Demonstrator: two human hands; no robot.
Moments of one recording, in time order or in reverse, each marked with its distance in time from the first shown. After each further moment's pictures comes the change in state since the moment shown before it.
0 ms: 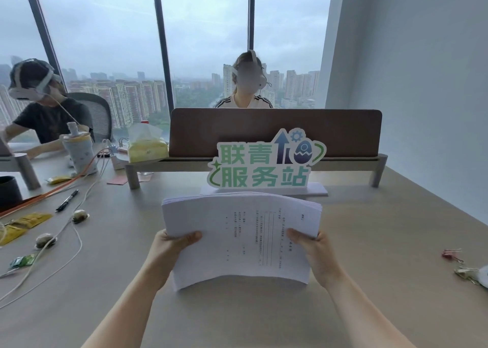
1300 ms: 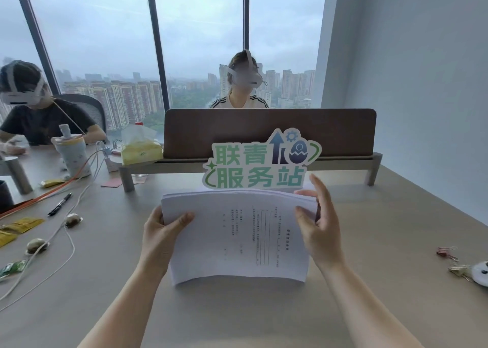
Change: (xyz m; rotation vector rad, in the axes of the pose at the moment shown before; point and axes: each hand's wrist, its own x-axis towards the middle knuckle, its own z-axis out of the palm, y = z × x) left_hand 0.006 0.028 0.022 -0.006 0.173 0.215; right_hand 0.010 -0.027 -0.002 -0.372 0.205 -0.548
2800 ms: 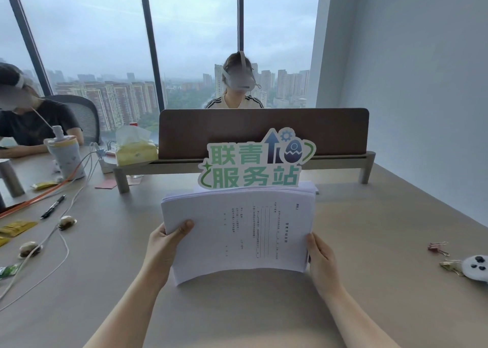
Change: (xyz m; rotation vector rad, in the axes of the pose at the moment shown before) left_hand -0.009 -0.019 0.003 -0.027 -0.040 -0.185; right_hand -0.047 0.080 -0.009 0.285 -0.010 0.419
